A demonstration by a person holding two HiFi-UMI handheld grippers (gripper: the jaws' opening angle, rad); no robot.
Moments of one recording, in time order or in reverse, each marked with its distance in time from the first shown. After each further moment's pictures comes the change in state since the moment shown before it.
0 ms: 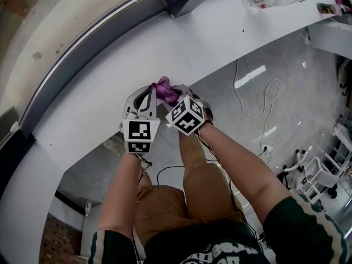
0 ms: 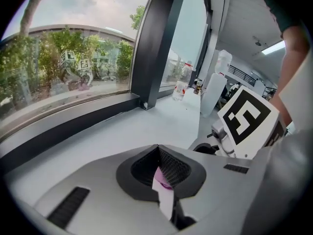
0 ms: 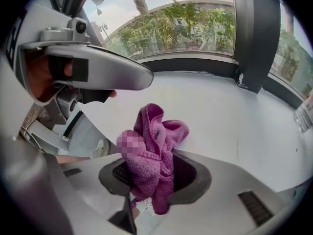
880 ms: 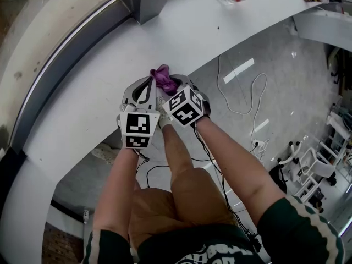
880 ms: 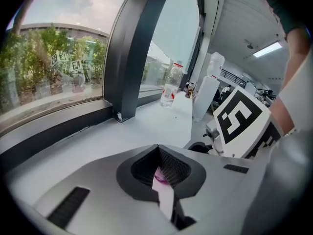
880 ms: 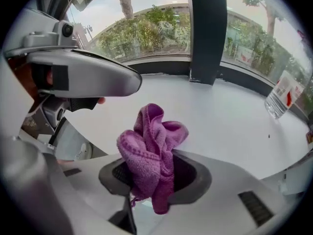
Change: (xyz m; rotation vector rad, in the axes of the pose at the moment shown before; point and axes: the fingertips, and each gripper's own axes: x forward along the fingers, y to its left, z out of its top) left arm 0.067 -0.063 0.053 0.037 -0.043 -0.091; right arm -0.039 -0.100 -0.030 0.101 -0.023 -0.147
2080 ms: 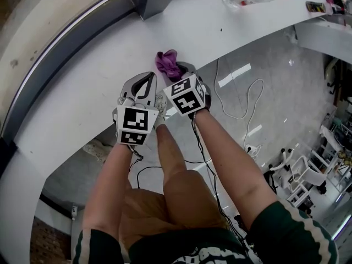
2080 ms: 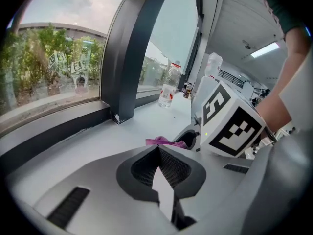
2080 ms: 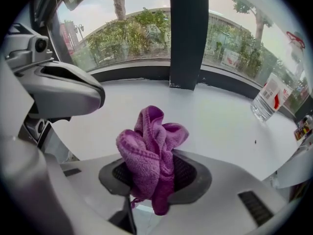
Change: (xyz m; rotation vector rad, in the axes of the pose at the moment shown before) left arm 0.004 -0.003 0.005 0.025 -0.007 -0.020; right arm -0.003 -0.048 0.017 0.055 -0.029 -0.127
